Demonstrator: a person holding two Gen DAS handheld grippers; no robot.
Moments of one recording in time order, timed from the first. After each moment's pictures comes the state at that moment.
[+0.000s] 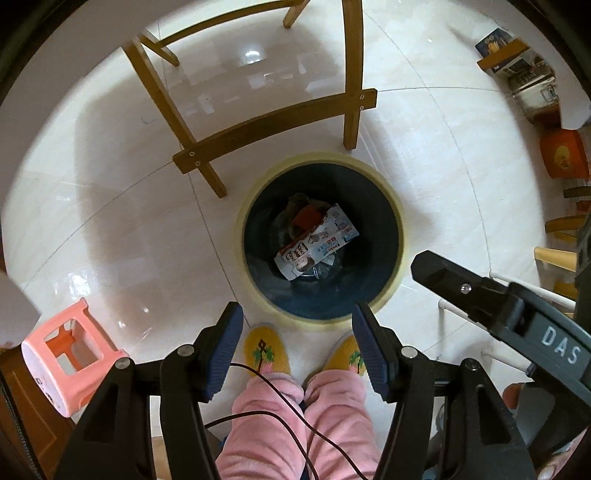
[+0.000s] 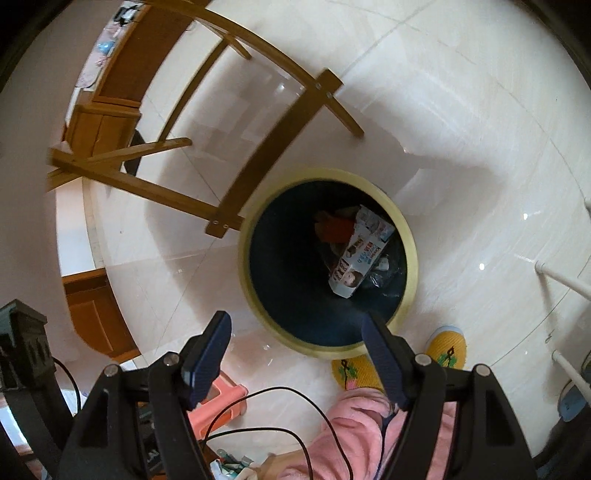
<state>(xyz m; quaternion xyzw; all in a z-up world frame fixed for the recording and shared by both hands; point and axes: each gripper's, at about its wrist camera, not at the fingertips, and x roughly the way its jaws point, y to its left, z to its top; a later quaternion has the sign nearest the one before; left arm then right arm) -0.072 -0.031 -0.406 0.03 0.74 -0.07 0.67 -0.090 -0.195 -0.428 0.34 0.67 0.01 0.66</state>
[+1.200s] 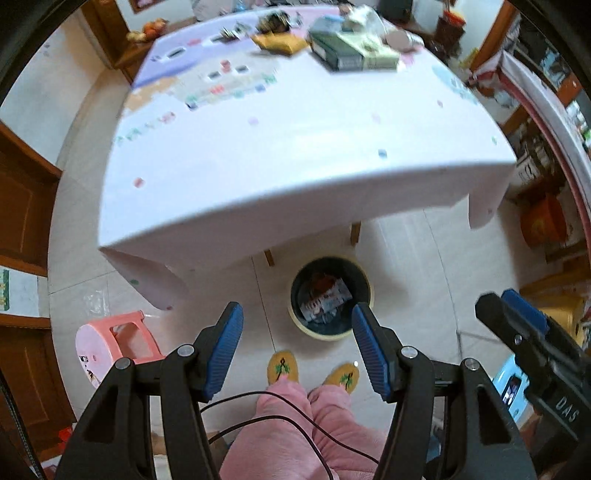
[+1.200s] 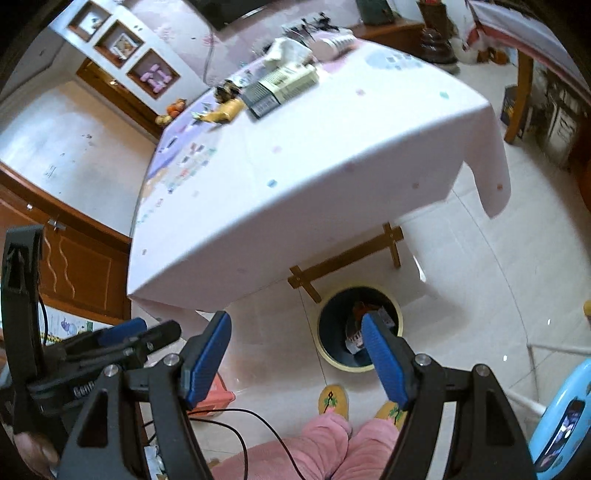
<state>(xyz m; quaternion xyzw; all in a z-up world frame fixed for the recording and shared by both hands) -0.104 0.017 -0.069 0.00 0.62 0.00 0.79 -0.106 -0.171 -0.089 0.18 0.54 0.11 0.81</state>
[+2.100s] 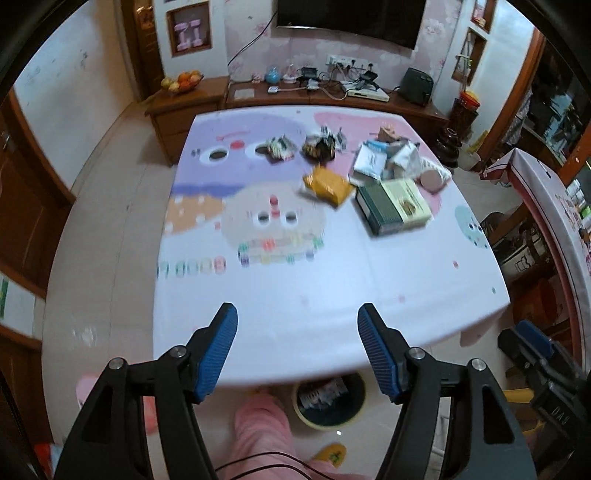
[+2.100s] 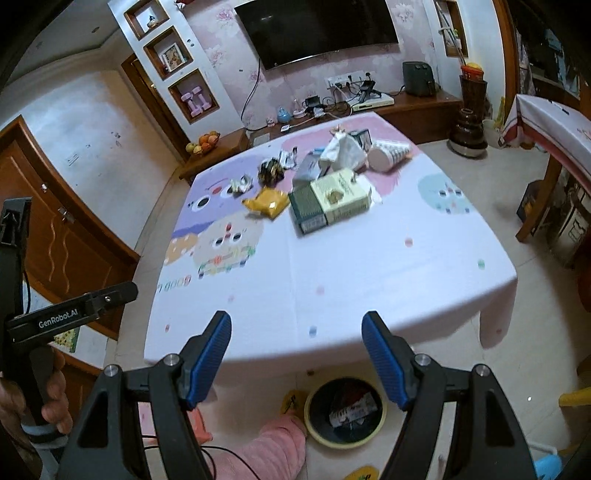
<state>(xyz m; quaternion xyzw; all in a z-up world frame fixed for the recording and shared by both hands) 0.029 0.094 0.028 -0.04 0.51 0.02 0.86 0.016 -0.146 0.002 0.11 0.46 0.12 0.87</state>
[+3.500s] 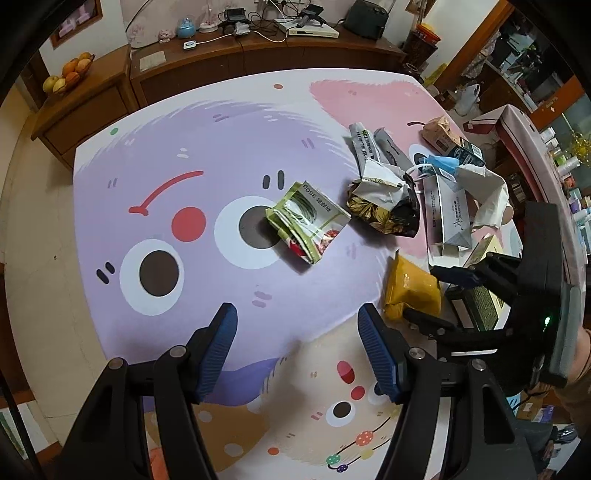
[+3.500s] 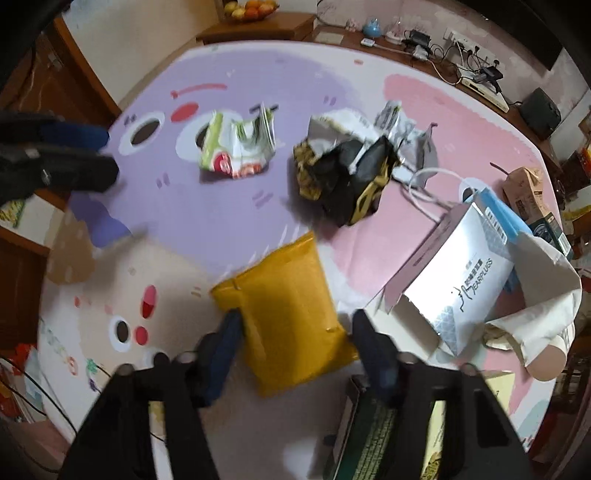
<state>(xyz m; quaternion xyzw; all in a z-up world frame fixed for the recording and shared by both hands) 0.364 0.201 -0.094 -0.01 0.62 -0.16 0.77 0.331 0.046 -0.148 -0.17 0.61 0.20 0.75</state>
